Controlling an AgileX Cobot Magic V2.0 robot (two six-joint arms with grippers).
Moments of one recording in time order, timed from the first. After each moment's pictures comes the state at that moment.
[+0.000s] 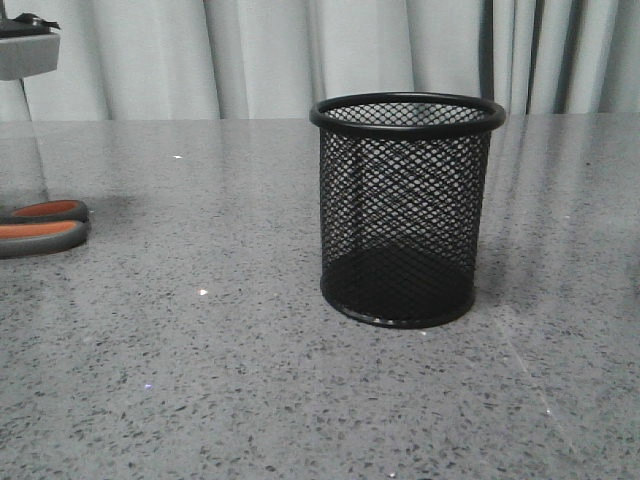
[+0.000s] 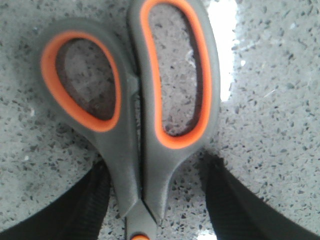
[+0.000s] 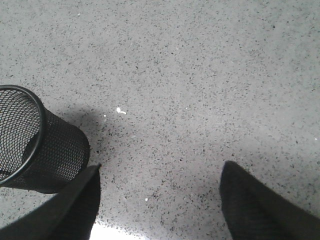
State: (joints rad) left arm -0.12 1.69 -1.29 -0.13 1.22 1.48; right arm 0.12 0.89 -0.92 0.25 0.89 -0.16
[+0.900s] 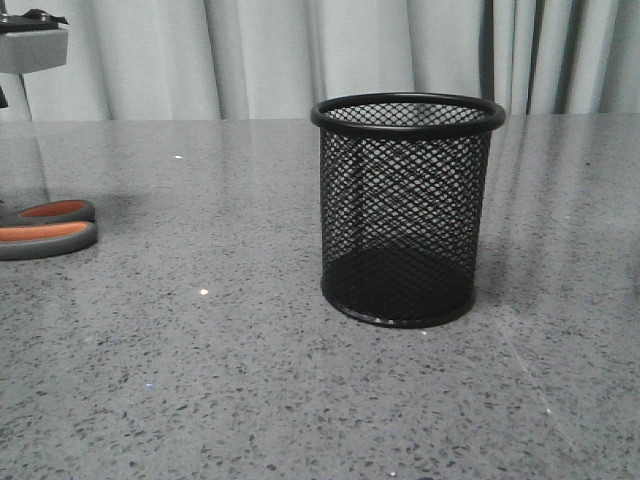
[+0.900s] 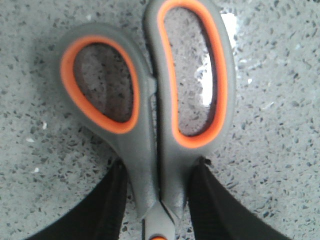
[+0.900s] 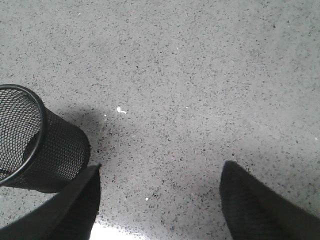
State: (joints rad) left arm -0.12 1.70 -1.31 -0.17 1.22 1.48; right arm 0.12 0.89 -0.92 0.25 0.89 -0.16
